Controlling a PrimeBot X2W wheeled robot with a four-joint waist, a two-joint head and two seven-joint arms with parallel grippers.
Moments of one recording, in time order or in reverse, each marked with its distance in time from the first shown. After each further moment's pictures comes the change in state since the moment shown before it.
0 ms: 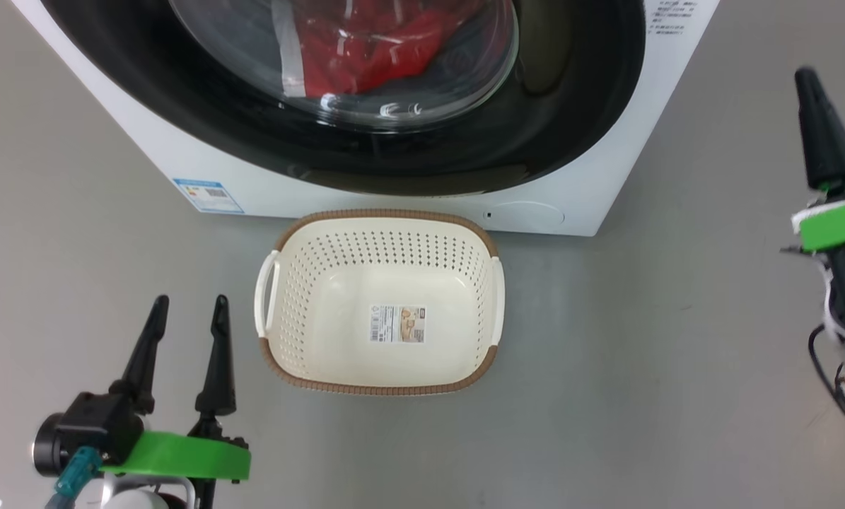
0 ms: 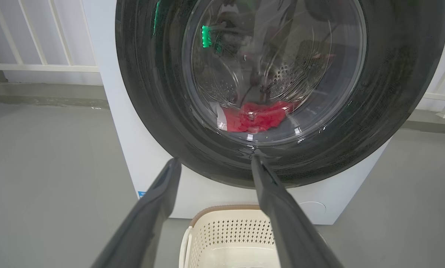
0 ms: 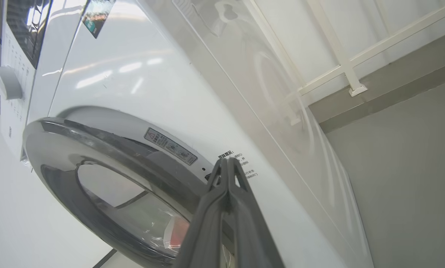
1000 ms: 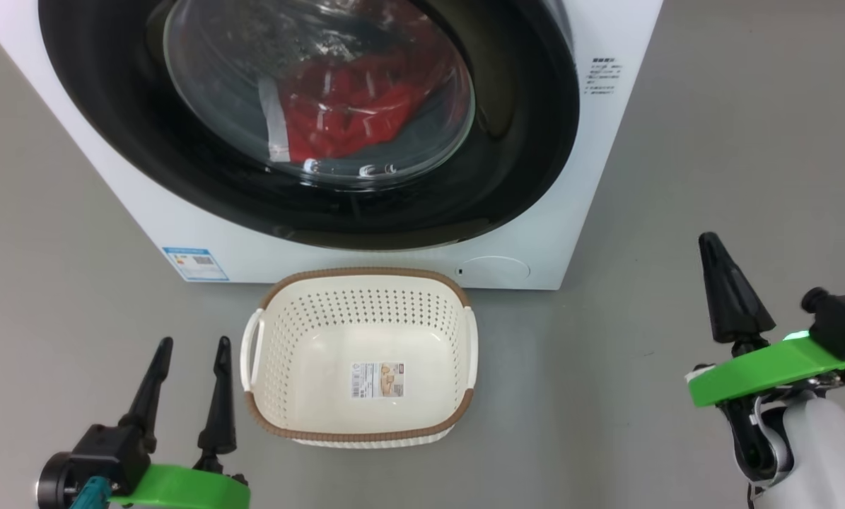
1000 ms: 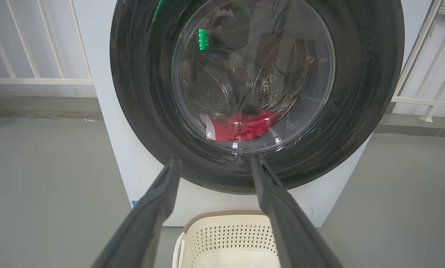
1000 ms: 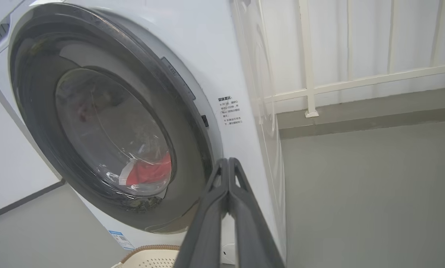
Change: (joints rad) left arm 0.063 0.001 0.011 0.032 0.025 -0.001 0.000; right arm 0.321 0.290 -0.223 -0.087 -0.713 0.000 -0.016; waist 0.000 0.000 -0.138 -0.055
